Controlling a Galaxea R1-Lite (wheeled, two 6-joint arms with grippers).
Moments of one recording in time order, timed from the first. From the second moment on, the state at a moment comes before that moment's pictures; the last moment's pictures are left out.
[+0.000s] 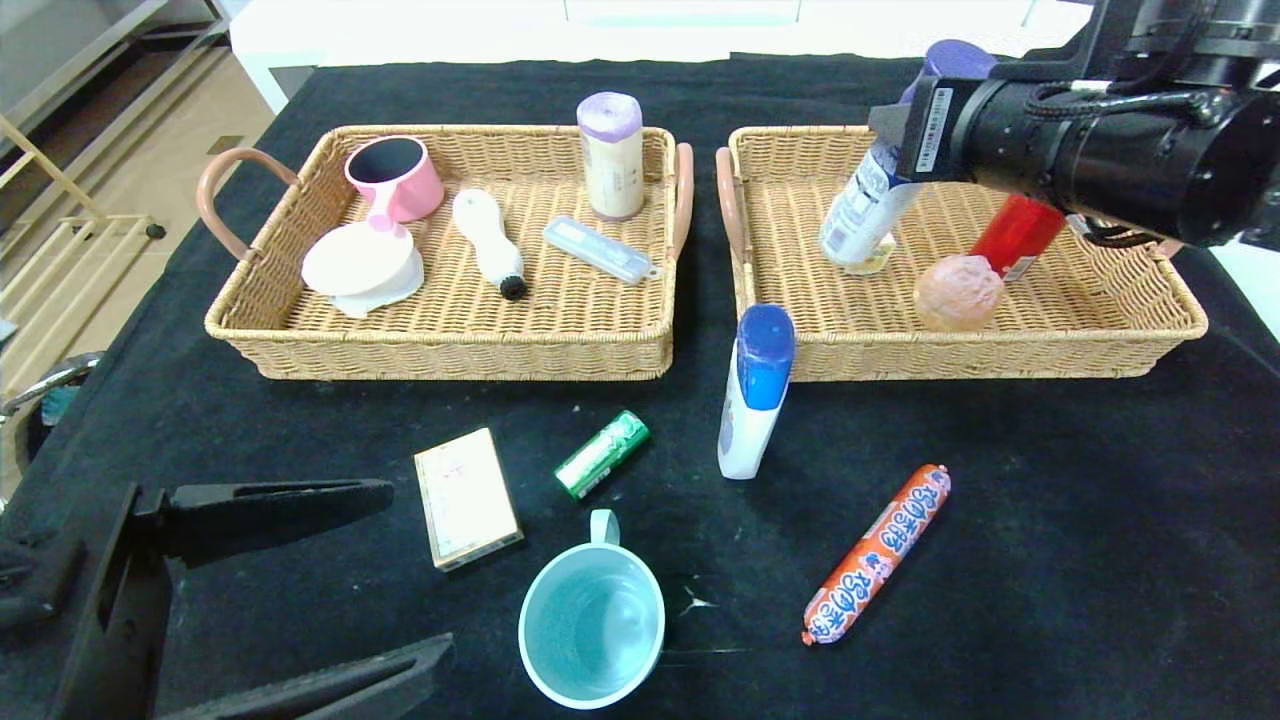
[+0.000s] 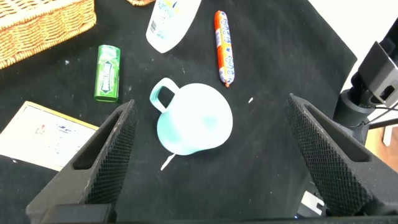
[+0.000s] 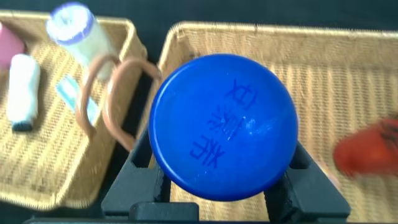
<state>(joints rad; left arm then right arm) -0.60 0.99 -0.70 -0.09 -0.32 -0.01 0.51 1.77 -1.63 -0.19 -0.27 0.03</state>
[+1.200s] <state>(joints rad) -0.56 0.99 -0.69 -0.15 -0.32 -0.01 0.53 1.86 -1.62 -0.23 -0.29 0.03</state>
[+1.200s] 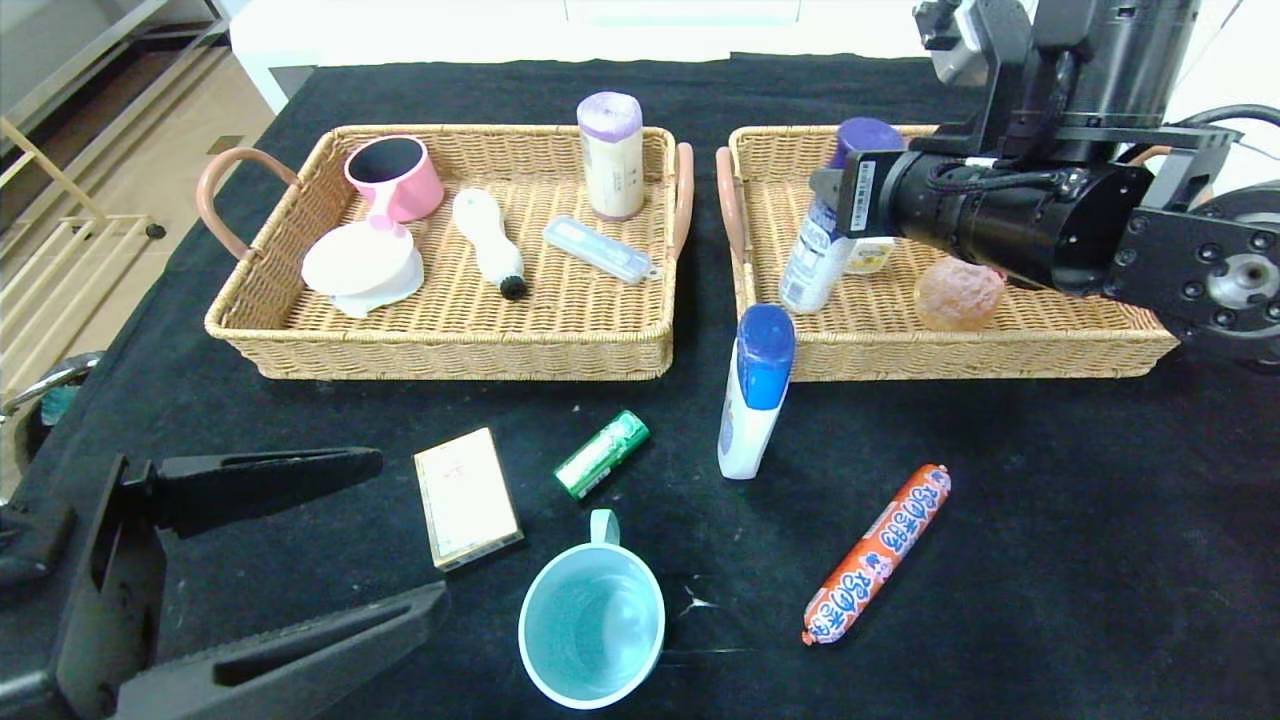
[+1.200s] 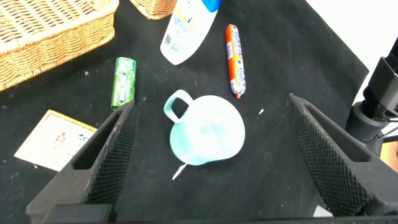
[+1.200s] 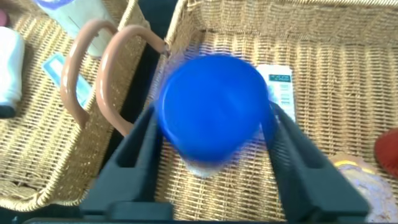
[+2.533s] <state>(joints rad) -0.56 0.99 -0.69 -0.15 -0.32 0.00 0.56 1.47 -1.42 0.29 -0.29 0.21</state>
